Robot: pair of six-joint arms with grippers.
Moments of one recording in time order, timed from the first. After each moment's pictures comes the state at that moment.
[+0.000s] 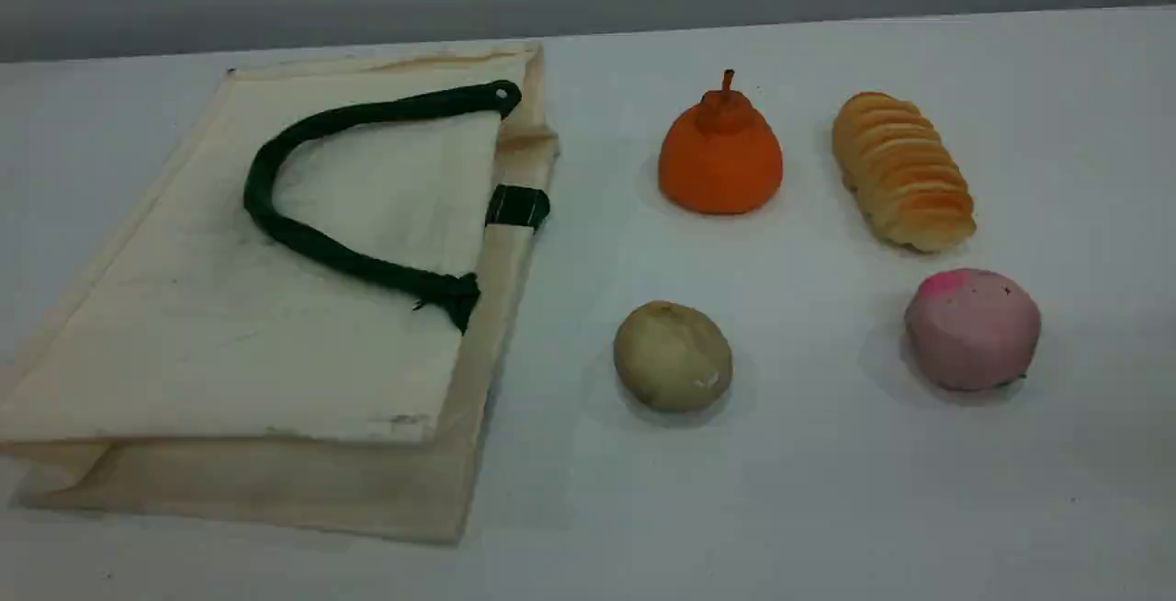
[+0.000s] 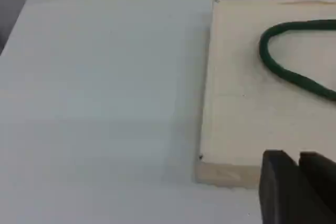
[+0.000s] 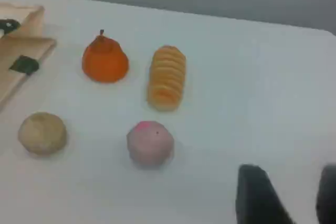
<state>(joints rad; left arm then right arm) -0.01 0.00 -0.50 0.05 1.08 -0.03 0.10 0.00 -0.51 0.16 1.07 -0.20</state>
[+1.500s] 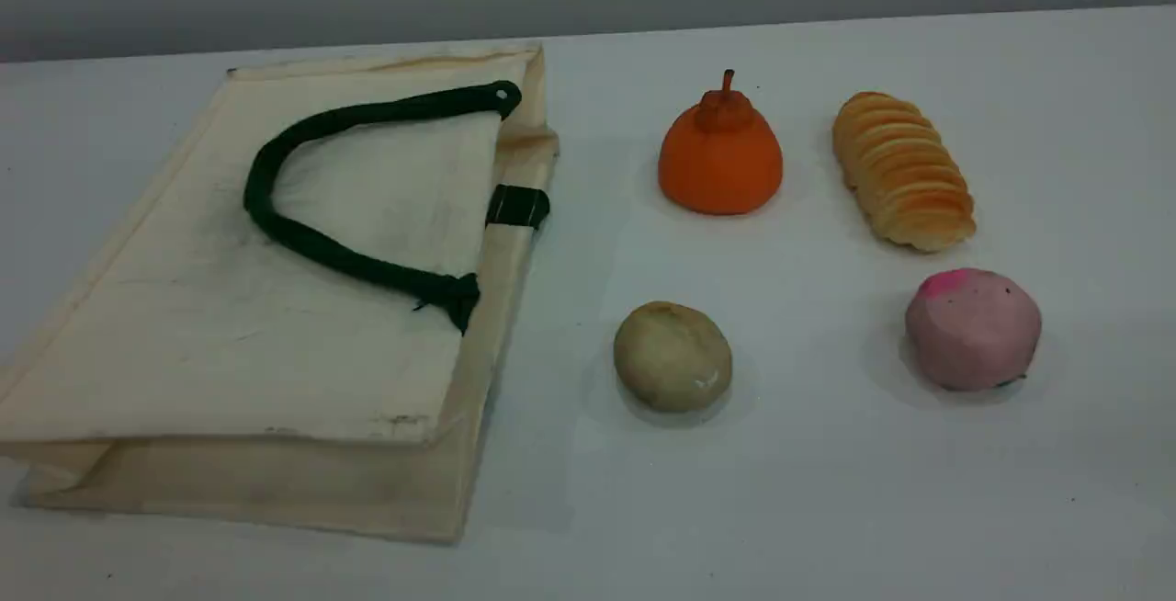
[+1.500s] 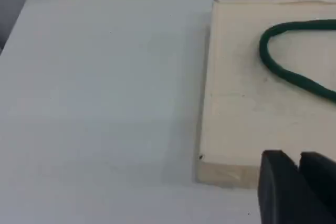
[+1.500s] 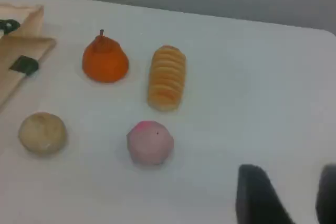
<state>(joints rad) -0.01 0.00 -0.50 0.05 1.08 -0.03 0.10 0.00 -0.51 0.16 1.07 -0.20</state>
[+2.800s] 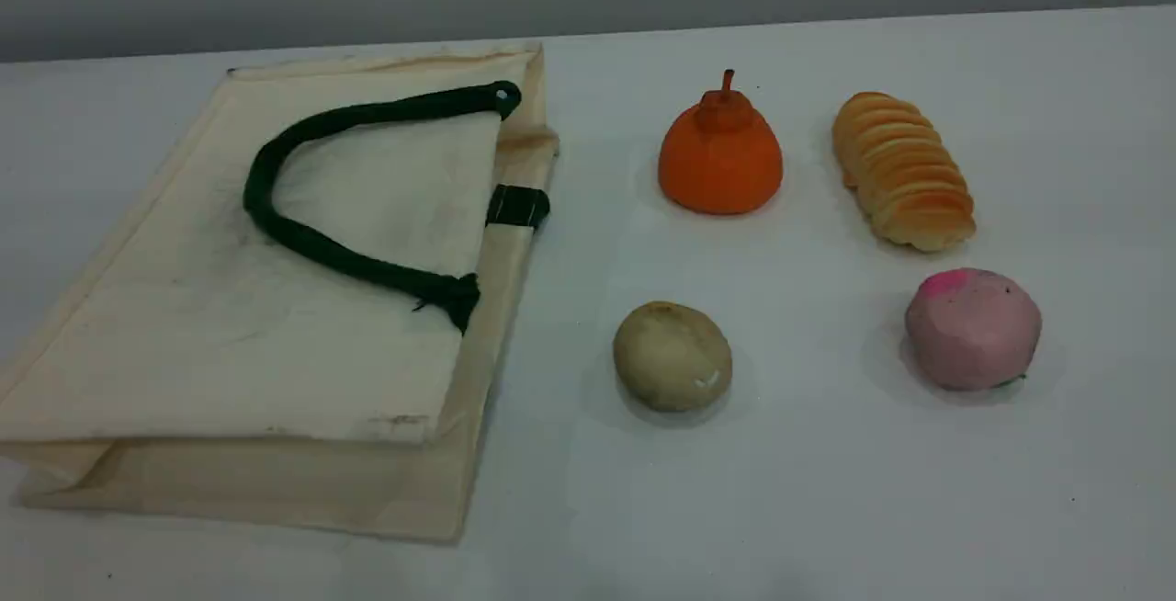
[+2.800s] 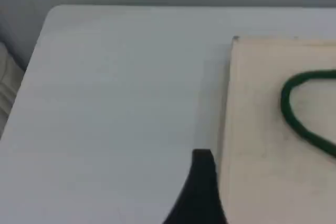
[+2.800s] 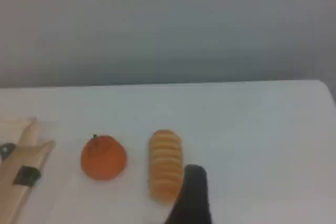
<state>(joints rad) -0.01 0.54 -0.70 0.13 0.80 -0.09 0.10 0.52 -0.78 0.15 0.78 -0.05</state>
